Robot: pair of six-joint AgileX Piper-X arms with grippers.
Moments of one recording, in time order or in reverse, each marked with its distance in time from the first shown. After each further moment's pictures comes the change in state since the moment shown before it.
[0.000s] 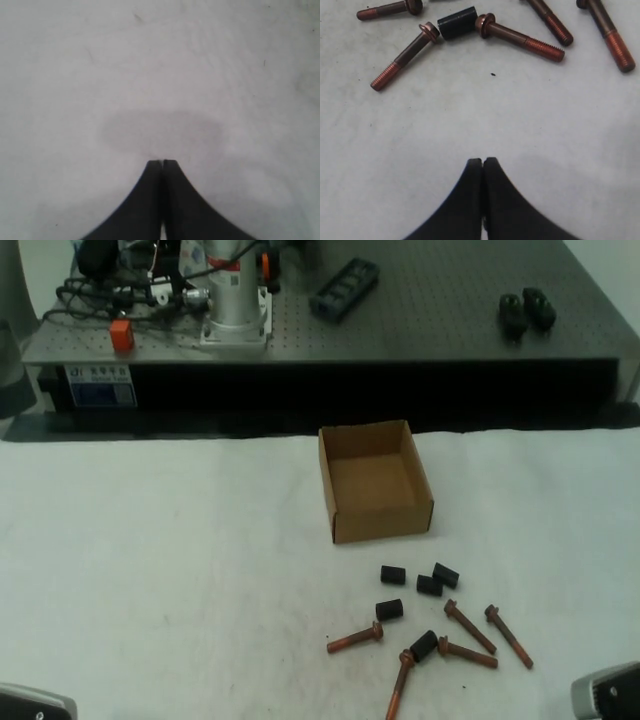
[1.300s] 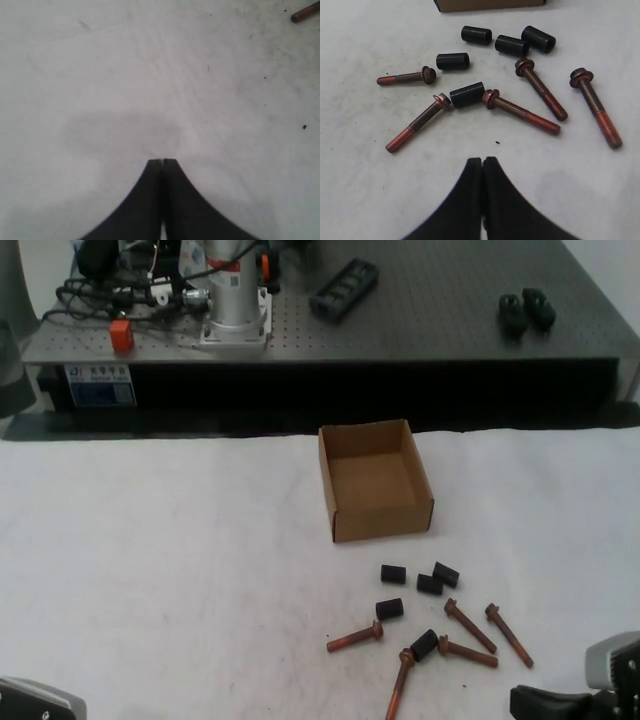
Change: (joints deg) left arm 0.0 0.0 0.0 -2.0 8.6 0.1; right arm -0.1 0.0 -0.1 -9.4 0.6 0.4
